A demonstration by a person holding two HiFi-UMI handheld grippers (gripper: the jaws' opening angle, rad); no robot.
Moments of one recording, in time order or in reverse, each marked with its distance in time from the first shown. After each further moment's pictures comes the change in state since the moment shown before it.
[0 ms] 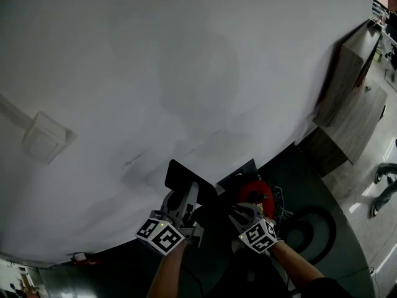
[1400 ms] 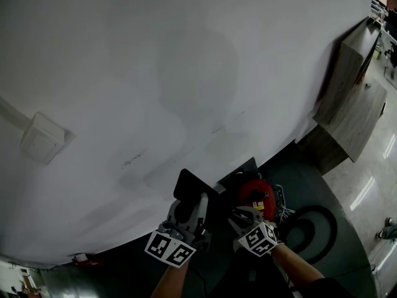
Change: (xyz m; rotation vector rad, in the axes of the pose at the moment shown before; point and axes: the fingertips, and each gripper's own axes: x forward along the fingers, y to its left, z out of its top) left arm -0.016 -0.038 -0.009 0.168 -0.093 -0.084; right arm -0.003 0.018 -0.003 -0.009 0.010 0.021
